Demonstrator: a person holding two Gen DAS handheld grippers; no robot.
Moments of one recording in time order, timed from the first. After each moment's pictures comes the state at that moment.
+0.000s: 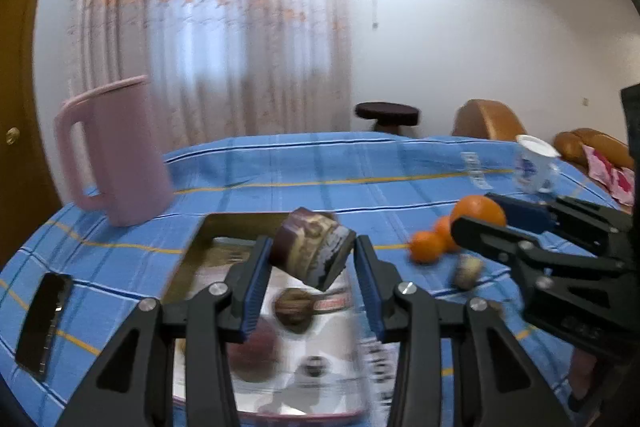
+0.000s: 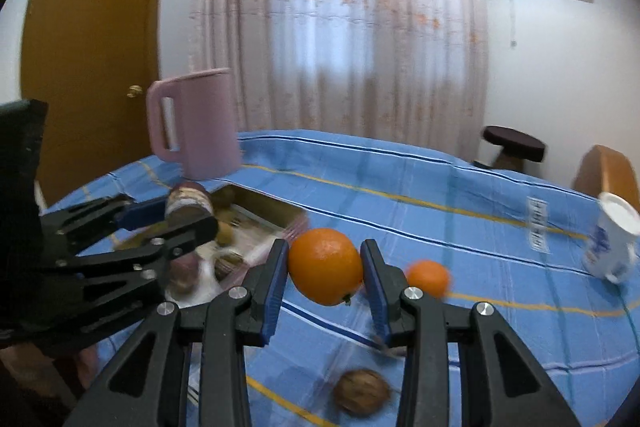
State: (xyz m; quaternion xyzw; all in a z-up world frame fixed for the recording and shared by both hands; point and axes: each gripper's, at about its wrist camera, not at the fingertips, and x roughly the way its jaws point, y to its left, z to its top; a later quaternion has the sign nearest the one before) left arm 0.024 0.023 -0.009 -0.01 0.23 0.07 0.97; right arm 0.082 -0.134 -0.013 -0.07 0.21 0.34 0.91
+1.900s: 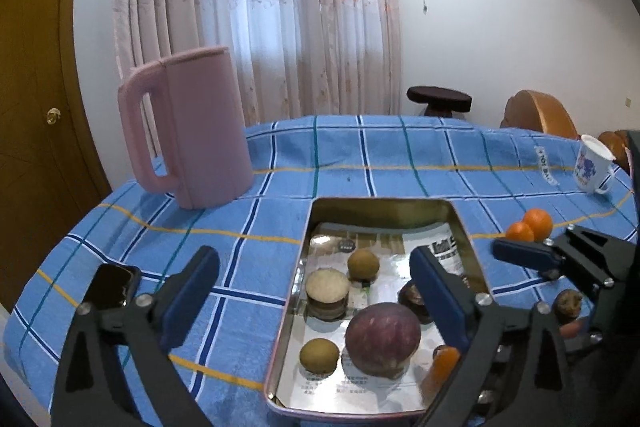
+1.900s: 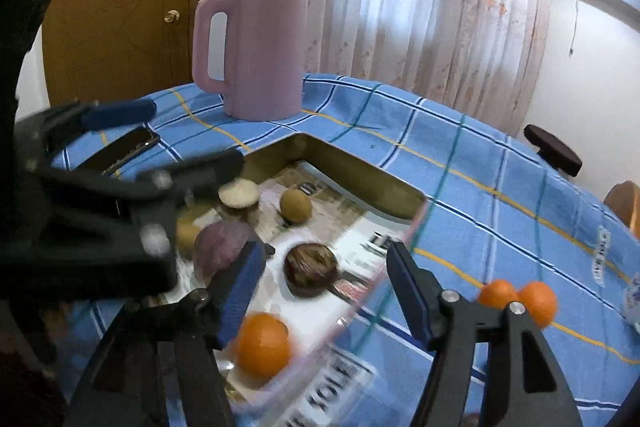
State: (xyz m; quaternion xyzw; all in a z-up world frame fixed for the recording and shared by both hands) left arm 0.021 0.096 -0.010 -0.01 0.26 0.14 0.96; right arm 0.074 -0.033 -0.045 -0.18 0.26 0.37 0.87
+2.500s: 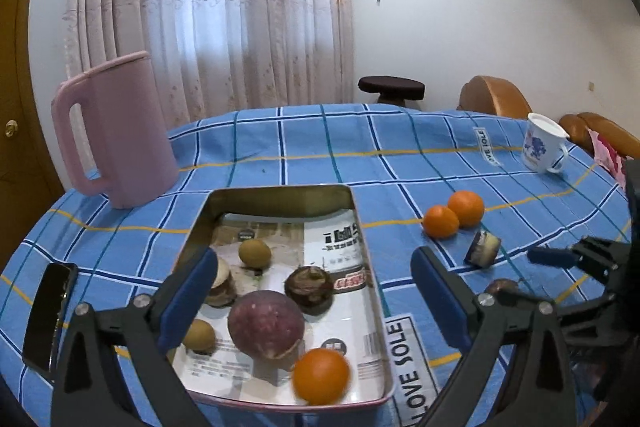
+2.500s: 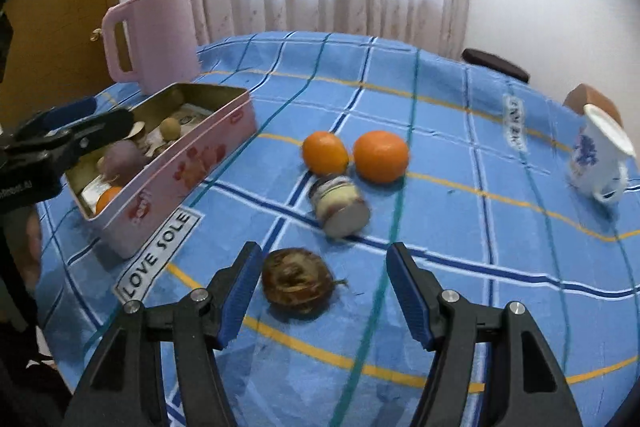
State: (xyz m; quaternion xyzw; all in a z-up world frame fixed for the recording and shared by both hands) left arm 0.034 0.026 -0.017 -0.01 0.28 0.06 0.96; right arm 0.099 -0.172 -0.069 -0.11 0.35 0.28 0.88
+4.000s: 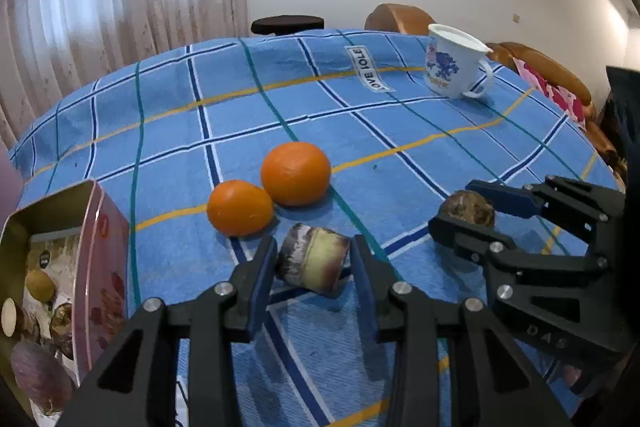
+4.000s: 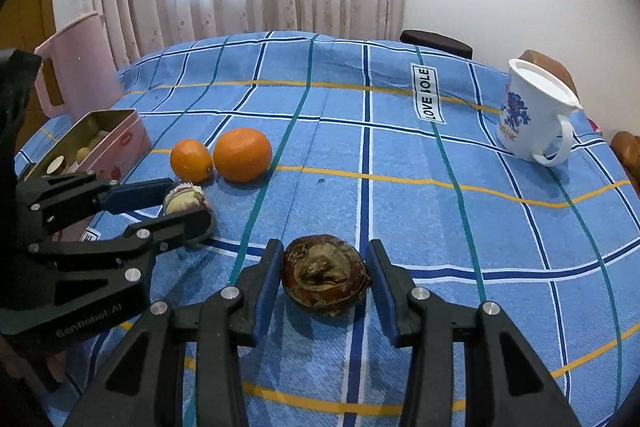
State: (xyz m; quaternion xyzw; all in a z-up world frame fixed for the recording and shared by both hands) left arm 0.120 -0.103 -0.060 0.03 0.38 -0.11 0.92; right arm 0.135 -0.239 -0.071 -0.07 0.36 0.18 0.91
